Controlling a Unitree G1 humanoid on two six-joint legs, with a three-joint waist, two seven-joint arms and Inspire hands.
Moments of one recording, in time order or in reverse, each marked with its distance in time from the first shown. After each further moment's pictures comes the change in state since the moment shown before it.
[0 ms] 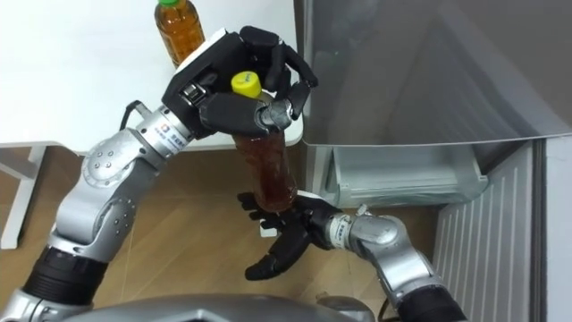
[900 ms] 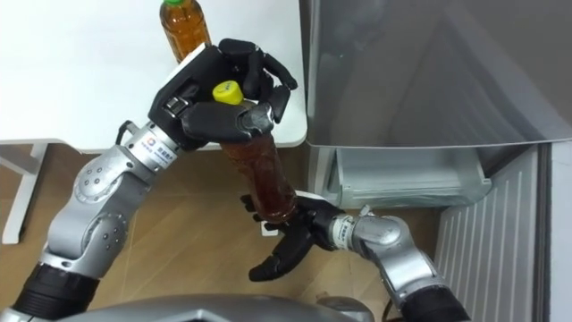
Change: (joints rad) left arm 0.077 0.033 0.010 0.010 -0.122 -0.026 0.009; right arm 0.000 -0.015 0.001 0.000 0.004 0.005 0.001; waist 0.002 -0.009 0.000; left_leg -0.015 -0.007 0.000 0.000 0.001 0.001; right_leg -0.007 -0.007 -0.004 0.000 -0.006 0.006
